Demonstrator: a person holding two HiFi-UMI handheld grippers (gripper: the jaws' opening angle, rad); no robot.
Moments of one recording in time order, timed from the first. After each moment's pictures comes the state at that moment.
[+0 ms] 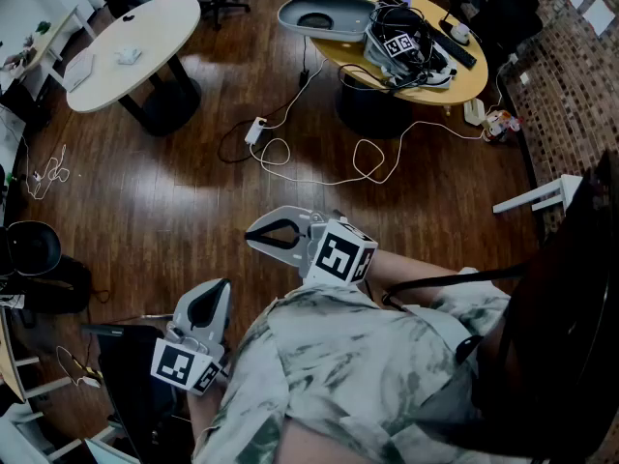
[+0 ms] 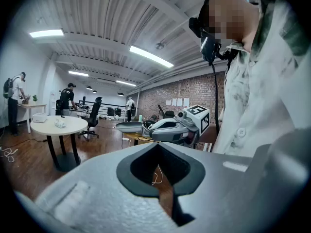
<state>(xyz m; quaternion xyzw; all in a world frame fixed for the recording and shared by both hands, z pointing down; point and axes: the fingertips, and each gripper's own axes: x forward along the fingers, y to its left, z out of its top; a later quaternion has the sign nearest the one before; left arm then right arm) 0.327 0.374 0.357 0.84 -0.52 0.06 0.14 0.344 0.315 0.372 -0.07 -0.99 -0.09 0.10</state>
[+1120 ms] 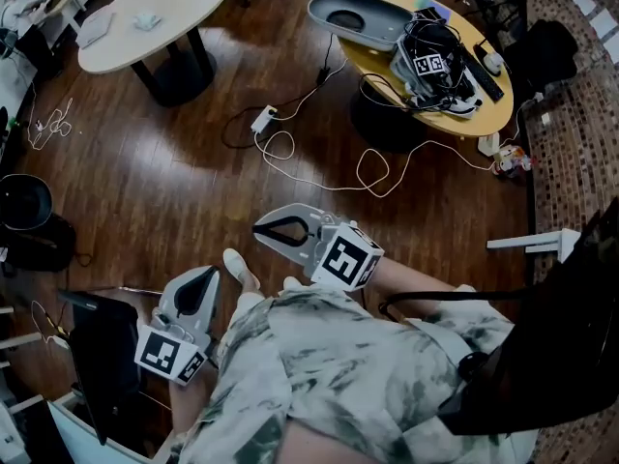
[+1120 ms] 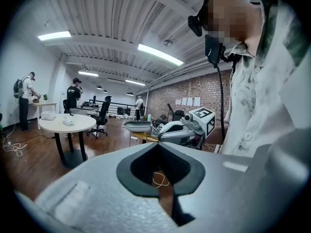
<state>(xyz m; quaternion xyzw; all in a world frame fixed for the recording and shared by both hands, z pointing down) 0.332 0.320 0.372 0.81 -0.57 0.06 0.15 0.369 0.259 0.396 -0.10 -0.98 -0.08 0.12</state>
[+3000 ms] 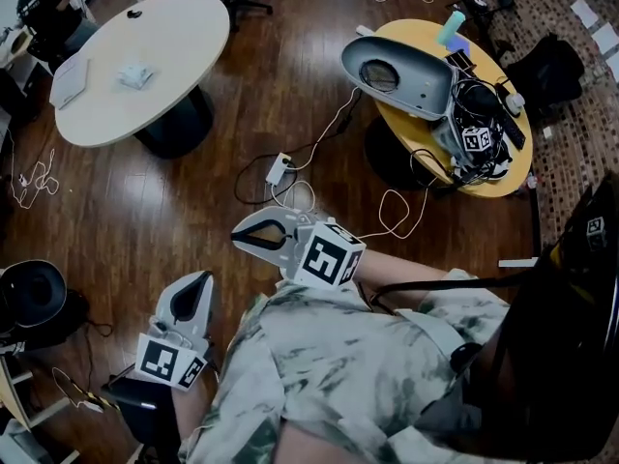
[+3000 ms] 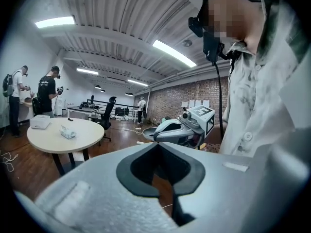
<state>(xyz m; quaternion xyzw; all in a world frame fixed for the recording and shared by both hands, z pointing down) 0.056 0.069 0.384 0.82 -0.55 0.05 0.15 0.081 0.021 0.411 -0.10 -0.98 -0.10 0.13</state>
